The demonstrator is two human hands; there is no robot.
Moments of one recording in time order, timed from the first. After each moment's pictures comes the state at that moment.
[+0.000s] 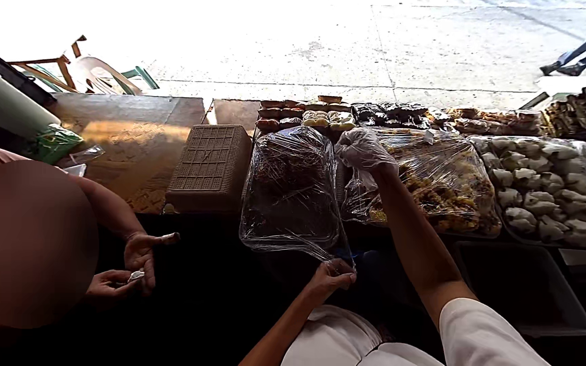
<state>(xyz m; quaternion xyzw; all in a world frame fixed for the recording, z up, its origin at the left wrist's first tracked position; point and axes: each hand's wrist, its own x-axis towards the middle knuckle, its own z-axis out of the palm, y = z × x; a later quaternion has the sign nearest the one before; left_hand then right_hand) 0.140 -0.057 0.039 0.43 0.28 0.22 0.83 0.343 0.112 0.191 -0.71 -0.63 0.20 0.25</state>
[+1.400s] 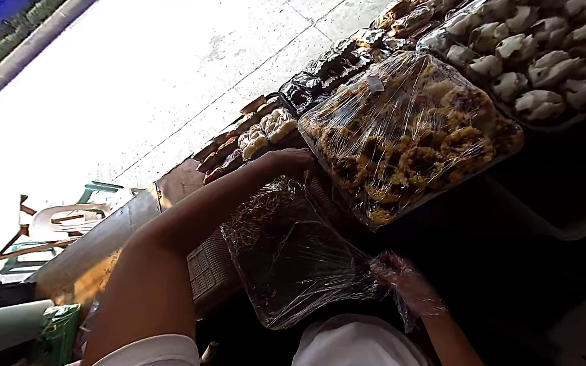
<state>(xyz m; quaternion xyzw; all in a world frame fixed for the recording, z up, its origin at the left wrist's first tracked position) 0.336 0.270 0.154 0.90 -0.15 -0.42 0.01 0.260 -0.082 0.053 -0.64 -0.02 0.47 0.61</state>
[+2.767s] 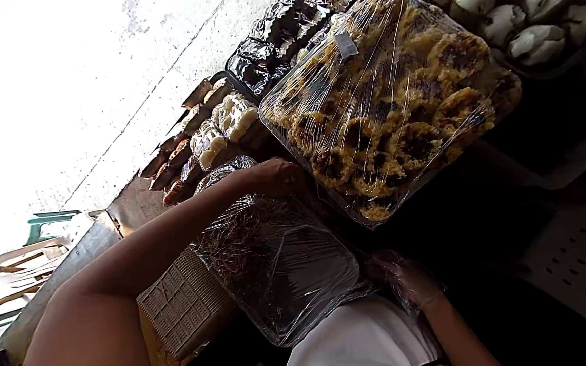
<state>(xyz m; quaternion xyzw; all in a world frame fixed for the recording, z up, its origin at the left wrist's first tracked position) 0.323 0.293 0.106 0.88 -0.18 -0.36 0.26 0.245 -0.078 0.030 -0.57 0.14 0.49 0.64</state>
